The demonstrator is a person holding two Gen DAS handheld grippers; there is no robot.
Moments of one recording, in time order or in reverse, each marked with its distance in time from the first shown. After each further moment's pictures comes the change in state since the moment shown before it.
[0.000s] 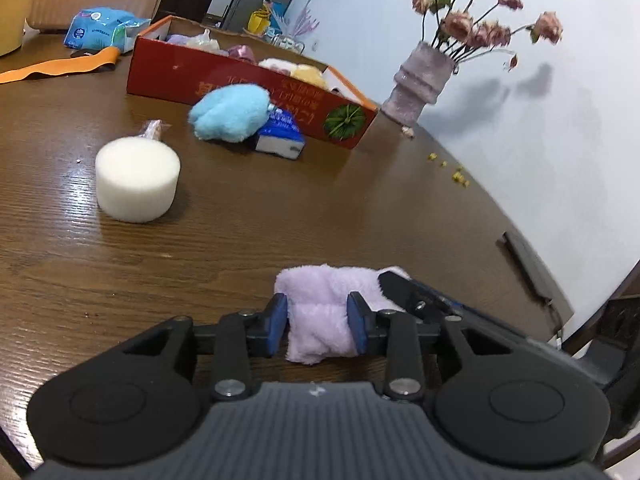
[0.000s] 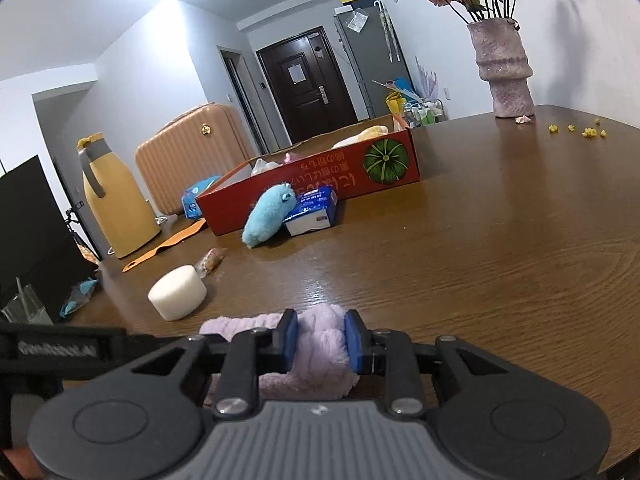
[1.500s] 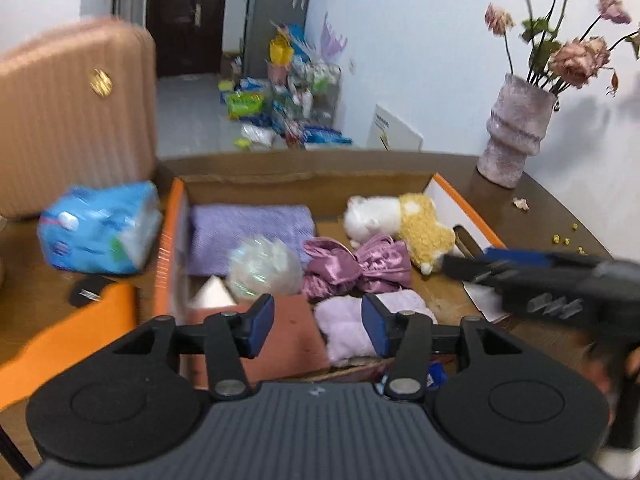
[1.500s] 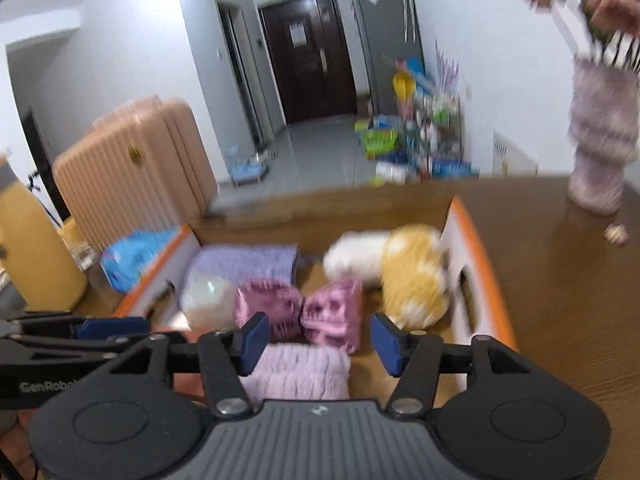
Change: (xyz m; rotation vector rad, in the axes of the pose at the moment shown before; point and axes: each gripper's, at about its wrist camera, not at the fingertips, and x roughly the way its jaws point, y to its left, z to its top) left arm 0.095 0.052 0.268 0.225 -0.039 0.255; right arm 0.223 0.017 0.234 -0.116 0.104 -0.078
